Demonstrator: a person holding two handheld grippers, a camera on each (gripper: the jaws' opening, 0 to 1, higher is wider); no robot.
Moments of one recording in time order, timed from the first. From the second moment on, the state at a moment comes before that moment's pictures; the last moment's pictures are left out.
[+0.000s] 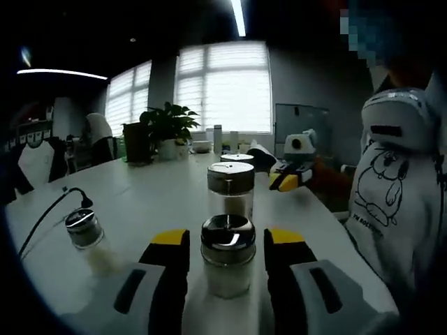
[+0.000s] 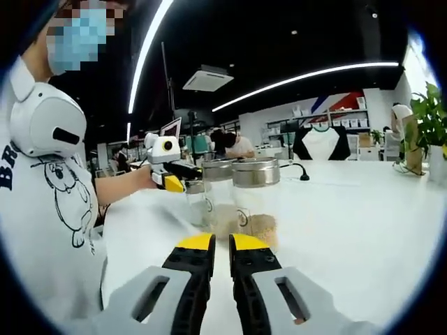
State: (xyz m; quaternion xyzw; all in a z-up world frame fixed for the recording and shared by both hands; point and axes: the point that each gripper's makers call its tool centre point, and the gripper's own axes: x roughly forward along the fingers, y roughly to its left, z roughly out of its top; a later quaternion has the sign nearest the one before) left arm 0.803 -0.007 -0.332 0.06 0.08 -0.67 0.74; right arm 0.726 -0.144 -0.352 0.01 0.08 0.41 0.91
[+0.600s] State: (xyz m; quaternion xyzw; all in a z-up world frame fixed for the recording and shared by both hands) left arm 0.802 -0.009 -0.334 0.07 0.08 -0.66 0.74; right arm 0.723 -0.142 -0.353 0.01 0.08 0.41 0.91
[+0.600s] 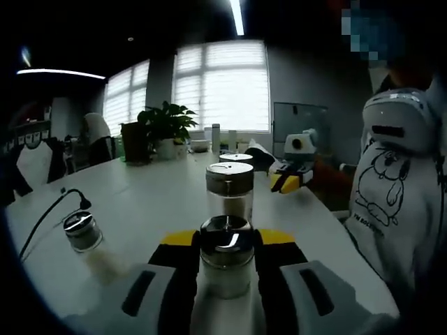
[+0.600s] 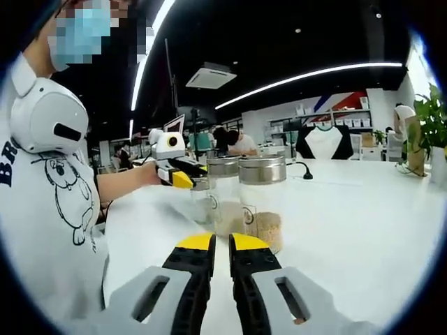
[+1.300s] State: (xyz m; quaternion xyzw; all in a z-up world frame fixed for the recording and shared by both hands) left arm 0.801 -0.005 -0.335 0.05 0.08 -0.52 0.85; right arm 0.733 -0.149 -0.349 0.02 0.07 0.38 0.92
